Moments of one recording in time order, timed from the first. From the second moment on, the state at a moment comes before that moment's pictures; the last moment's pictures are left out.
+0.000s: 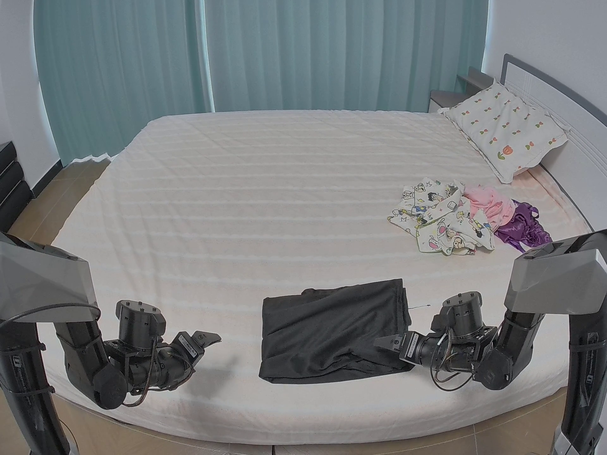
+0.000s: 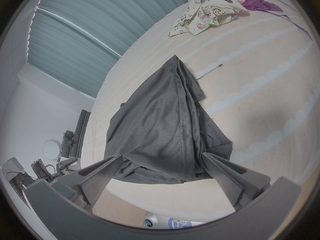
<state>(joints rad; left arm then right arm) -0.27 2.15 -0.29 -1.13 -0.11 -1.06 0.41 2.33 -0.52 -1.12 0.17 0.74</state>
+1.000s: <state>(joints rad) -0.27 2.15 -0.29 -1.13 -0.11 -1.06 0.38 2.26 -0.49 -0.95 0.11 0.60</state>
